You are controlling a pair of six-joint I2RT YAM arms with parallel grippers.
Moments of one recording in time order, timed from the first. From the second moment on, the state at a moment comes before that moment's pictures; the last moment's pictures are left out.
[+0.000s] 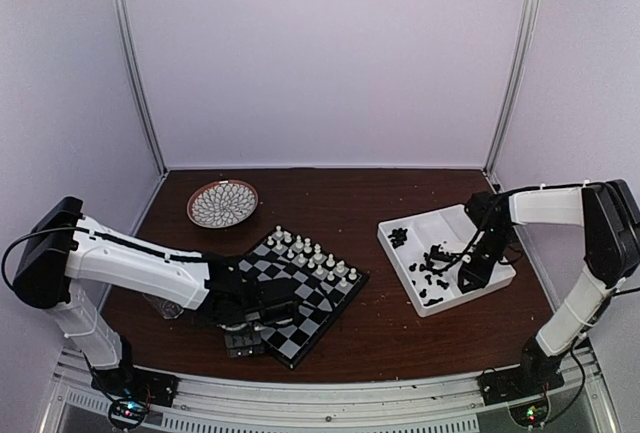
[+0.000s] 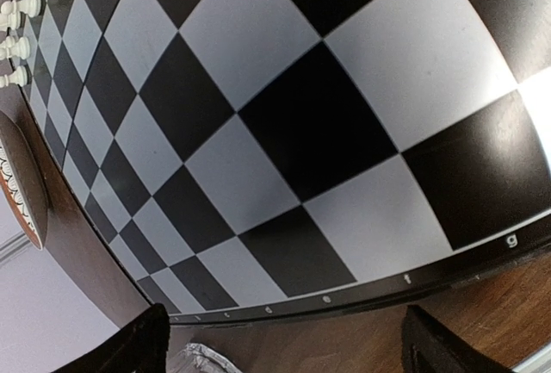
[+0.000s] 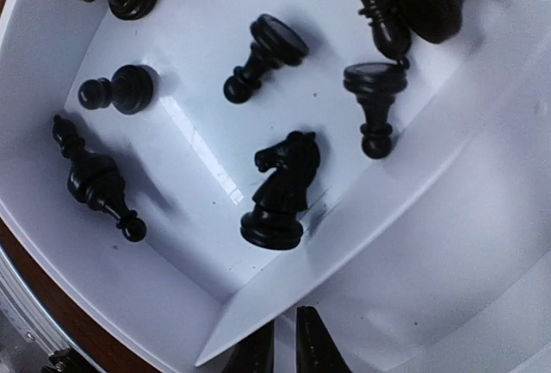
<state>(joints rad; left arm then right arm) -1.25 1.65 0.97 -0.86 -0.46 0.06 0.21 1.63 0.94 -0.88 -0.22 -0.72</state>
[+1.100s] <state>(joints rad) -1.26 1.97 1.30 -0.58 -0.35 0.30 0.18 1.09 0.87 -0.69 -0.26 -0.52</state>
